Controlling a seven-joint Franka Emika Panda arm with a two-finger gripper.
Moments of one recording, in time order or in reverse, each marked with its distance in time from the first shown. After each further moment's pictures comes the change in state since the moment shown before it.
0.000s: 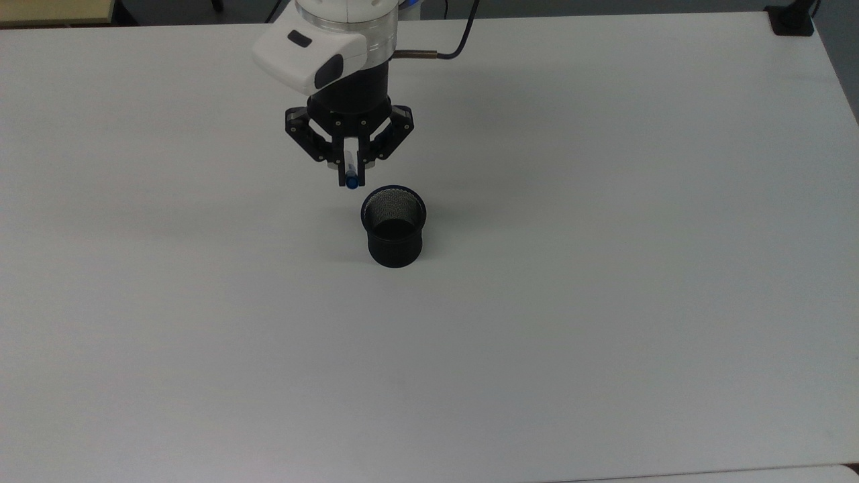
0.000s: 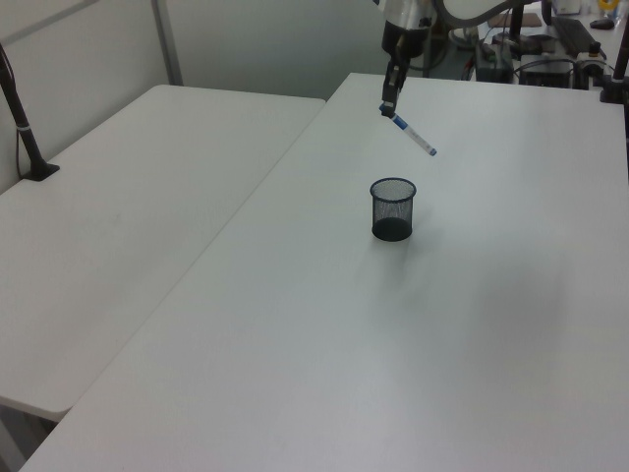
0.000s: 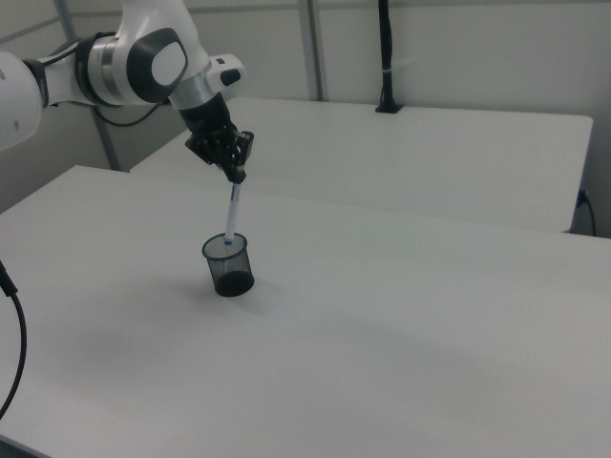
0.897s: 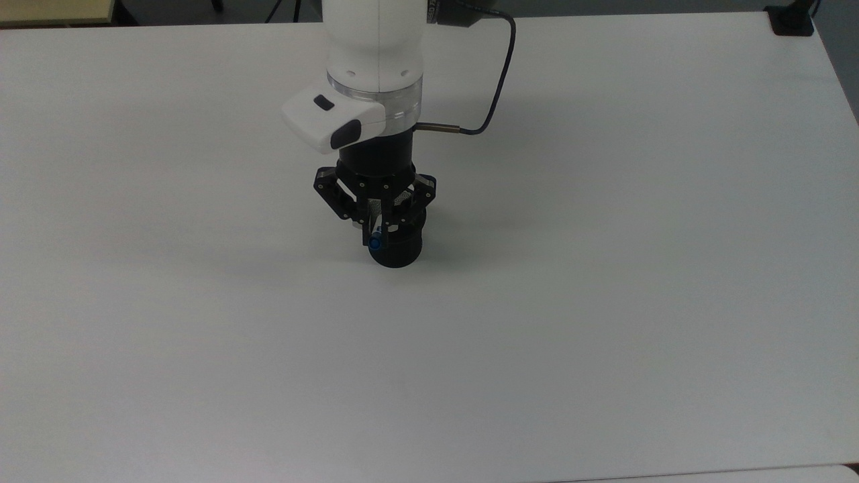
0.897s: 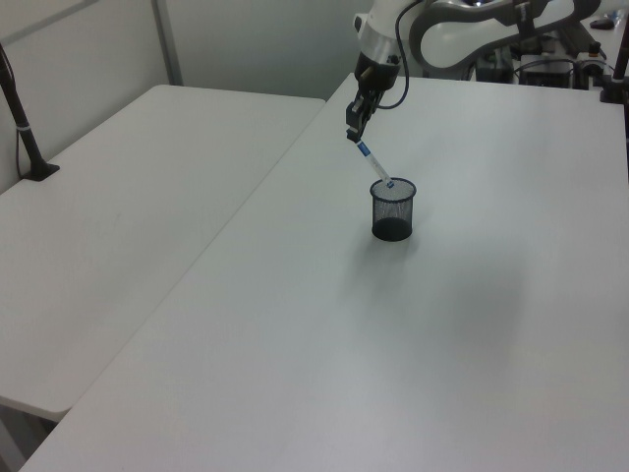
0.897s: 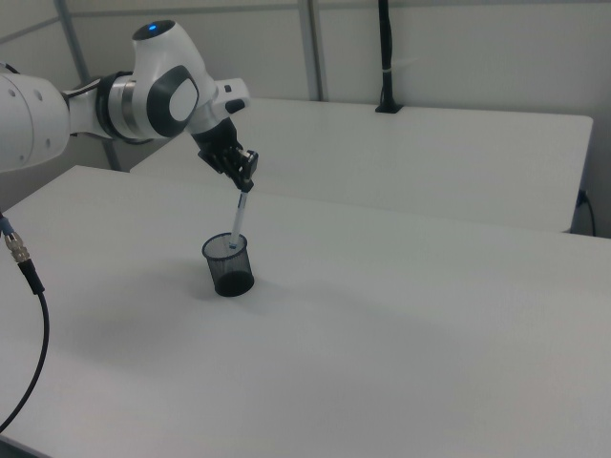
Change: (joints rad) arm 0.026 0.113 0.005 -0.007 -0.004 0.220 0.224
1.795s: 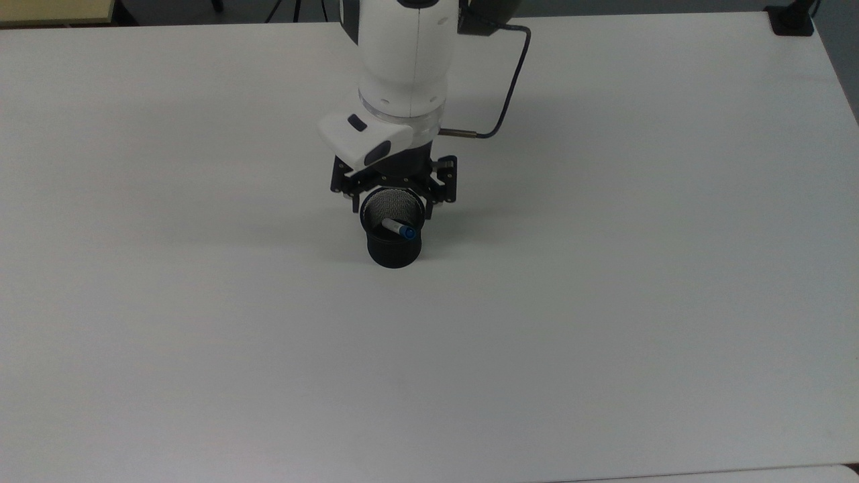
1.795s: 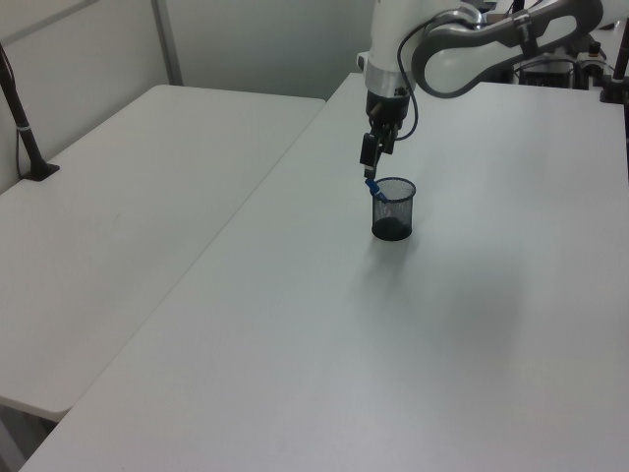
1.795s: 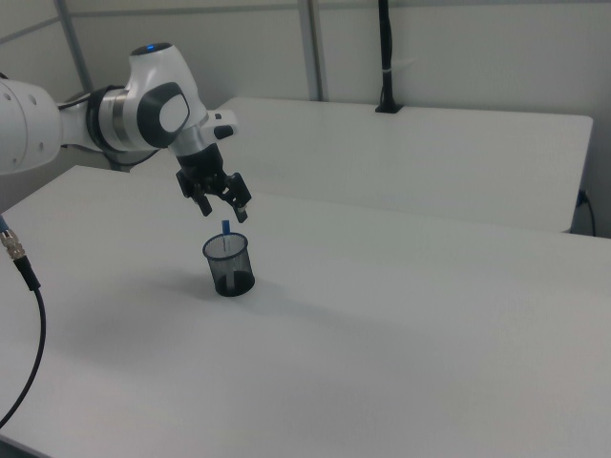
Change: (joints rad) arm 0.036 -0.017 -0.002 -0.069 -0.019 -0.162 0.026
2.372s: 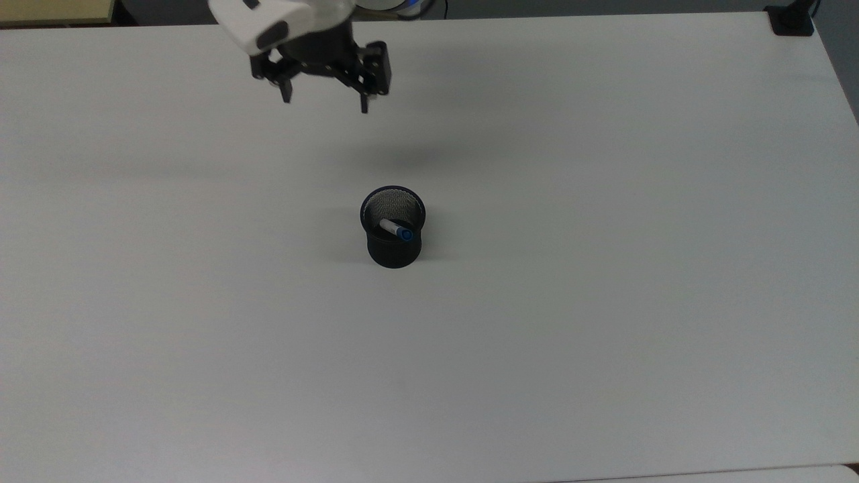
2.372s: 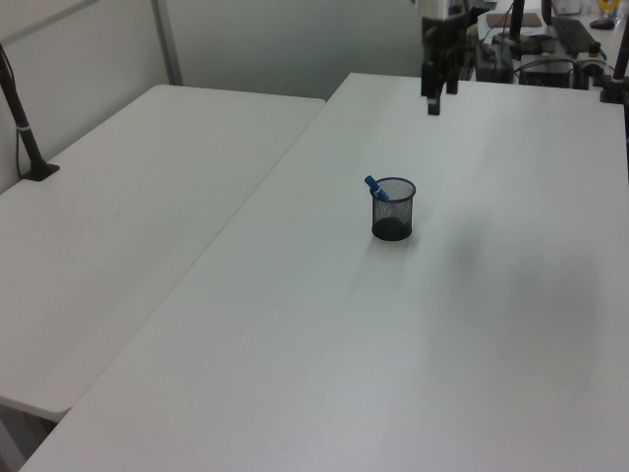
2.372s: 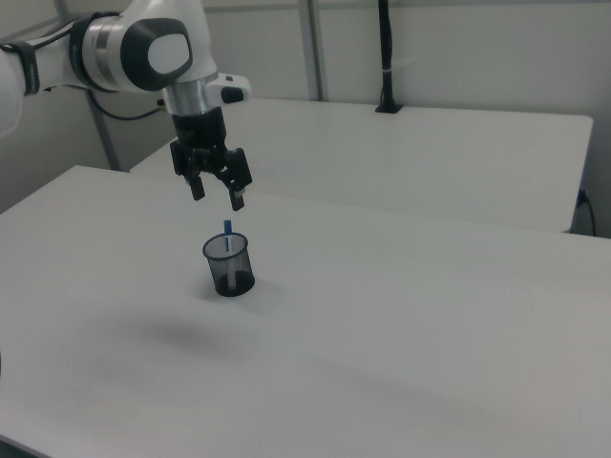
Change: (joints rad) arm -0.129 -0.201 -0.007 0.017 0.068 -0.380 -0.110
